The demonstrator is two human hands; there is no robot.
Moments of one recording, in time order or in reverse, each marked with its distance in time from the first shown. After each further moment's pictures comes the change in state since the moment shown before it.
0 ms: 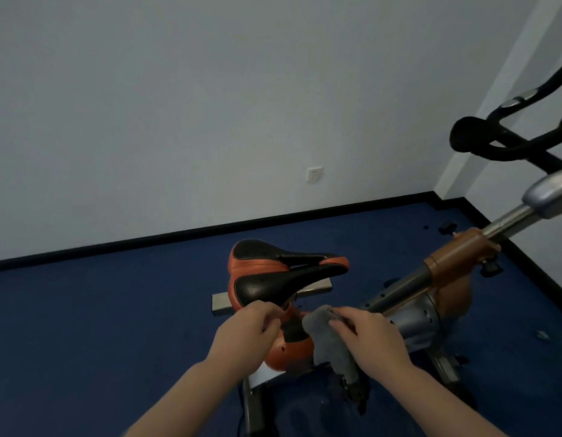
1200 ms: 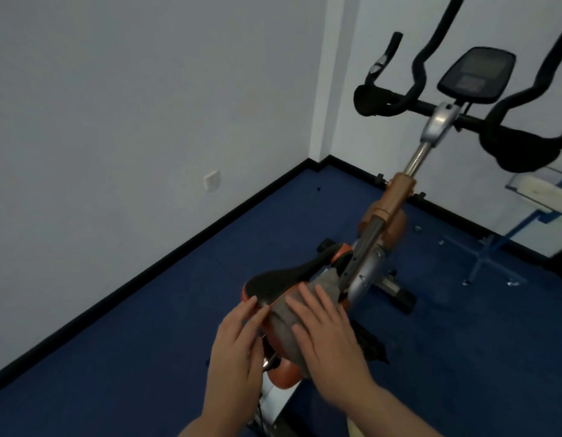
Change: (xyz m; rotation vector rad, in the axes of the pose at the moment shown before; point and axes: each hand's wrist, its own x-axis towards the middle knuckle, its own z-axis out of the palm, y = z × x) left_hand 0.095 -0.130 -0.076 -0.205 0.023 0.642; right_hand 0.061 -0.163 0.124 -0.069 0.386 0.315
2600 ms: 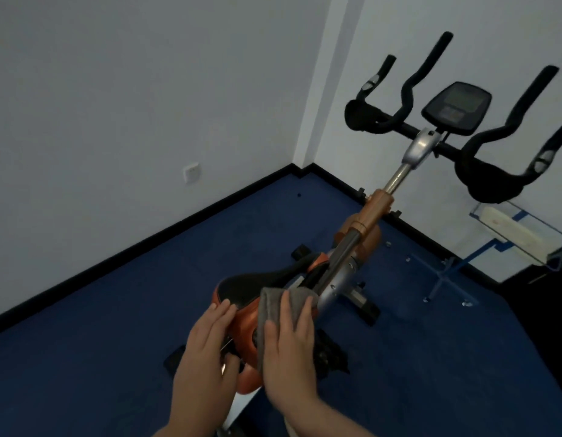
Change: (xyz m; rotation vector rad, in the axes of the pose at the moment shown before) left_hand -0.005 -0.009 0.019 -0.105 0.029 -0.165; right_hand 0.010 -0.026 0.015 0.259 0.002 0.393
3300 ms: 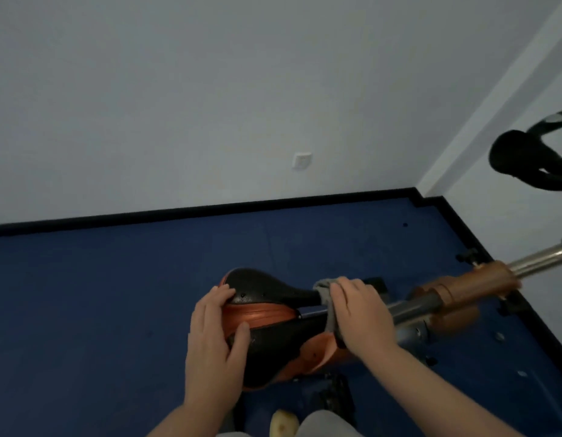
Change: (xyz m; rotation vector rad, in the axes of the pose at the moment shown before) left_hand 0.011 0.056 0.085 0.000 0.571 -0.391; right_hand 0.178 0.053 -0.100 -0.604 -0.196 -0.724
